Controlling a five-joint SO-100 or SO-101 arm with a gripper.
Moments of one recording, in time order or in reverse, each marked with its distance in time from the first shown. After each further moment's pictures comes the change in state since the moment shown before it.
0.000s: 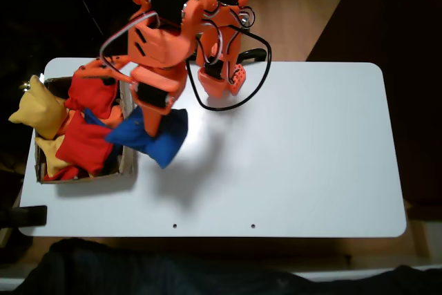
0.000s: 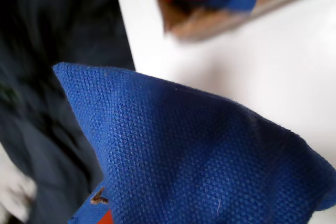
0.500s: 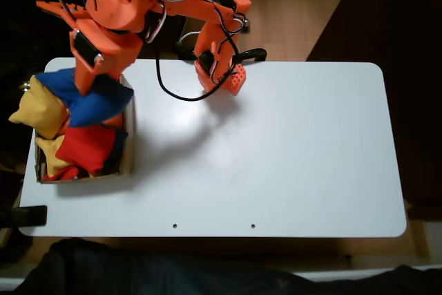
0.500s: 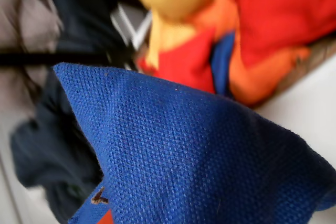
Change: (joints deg) arm 24.3 0.0 0.0 -10.5 -0.1
